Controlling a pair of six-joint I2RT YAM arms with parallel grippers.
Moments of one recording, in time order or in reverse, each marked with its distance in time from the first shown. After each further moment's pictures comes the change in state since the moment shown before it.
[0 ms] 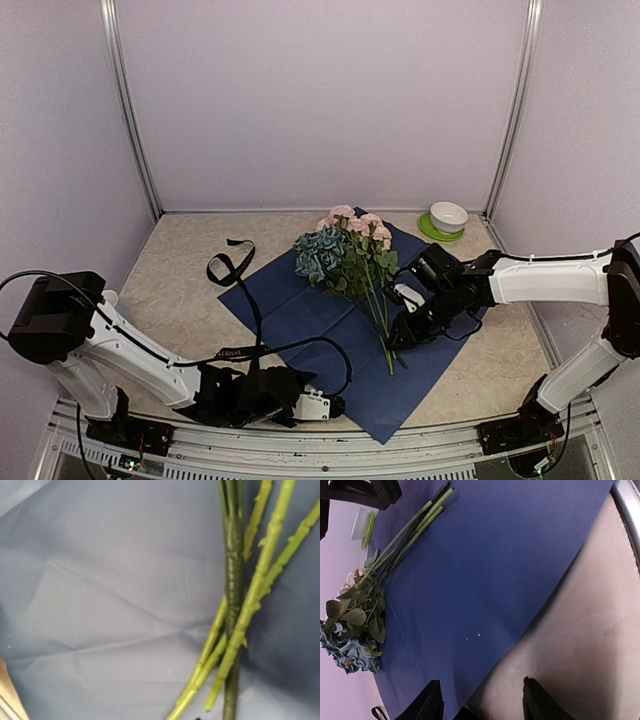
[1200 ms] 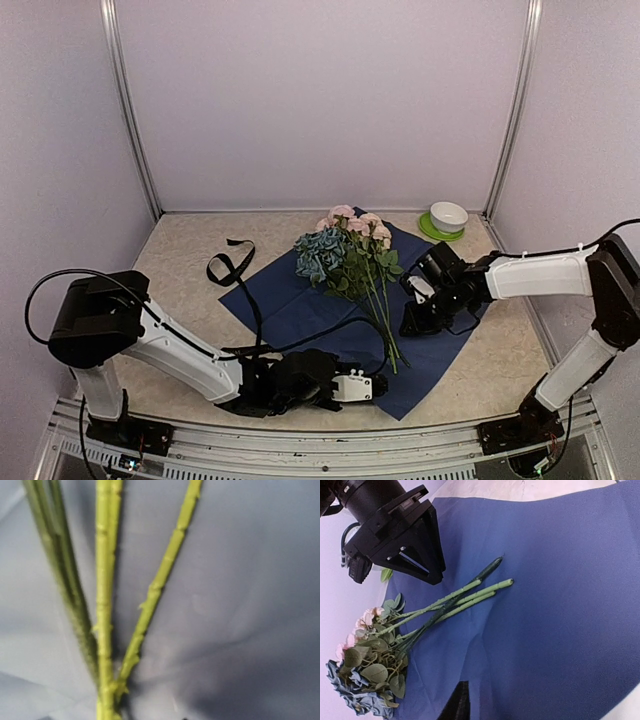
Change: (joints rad) left arm 0.053 0.220 0.229 0.231 0.063 0.045; right arm -0.121 0.058 -0.032 0.101 0.121 0.042
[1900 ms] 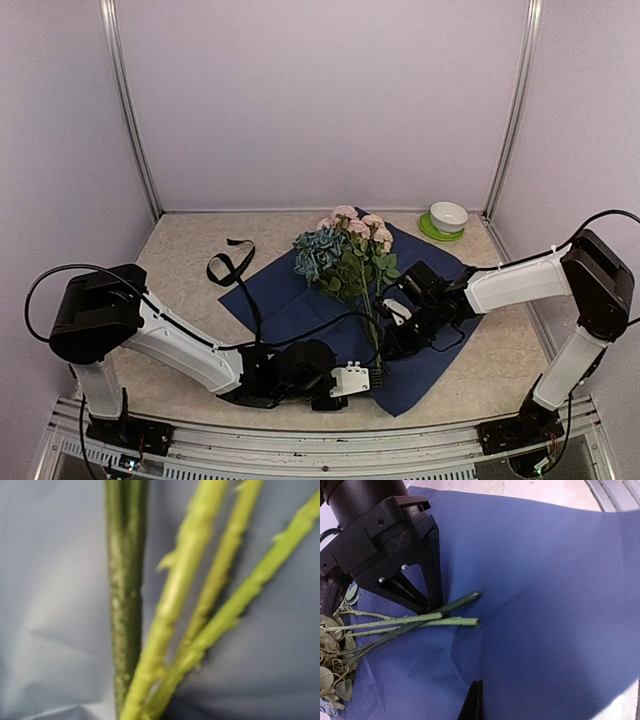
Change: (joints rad) left arm 0.042 -0.002 0.027 -0.119 0.213 -0.224; right arm 0.124 0.115 -0.024 0.113 -0.166 -0.024
